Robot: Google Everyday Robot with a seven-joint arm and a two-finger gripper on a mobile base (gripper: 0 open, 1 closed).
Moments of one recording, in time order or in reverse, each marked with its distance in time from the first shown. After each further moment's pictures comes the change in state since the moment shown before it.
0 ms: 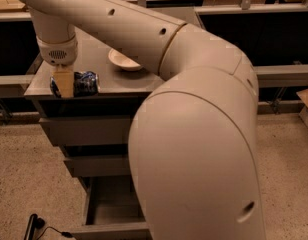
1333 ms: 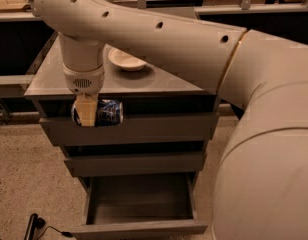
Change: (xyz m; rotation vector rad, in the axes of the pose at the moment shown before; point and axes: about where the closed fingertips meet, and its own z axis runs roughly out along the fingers) arm 0.054 0.100 0.008 -0.124 0.002 0.138
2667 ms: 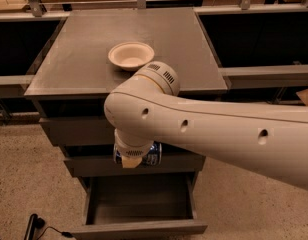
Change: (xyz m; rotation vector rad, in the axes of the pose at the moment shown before) arm 0.101 0.071 0.070 0.285 -0.034 0.011
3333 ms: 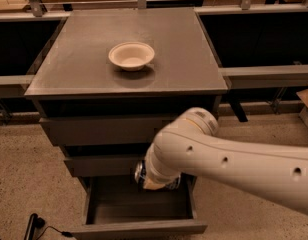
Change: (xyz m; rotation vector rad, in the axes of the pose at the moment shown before) arm 0.062 0.036 0.059 -0.008 -0.084 0.099
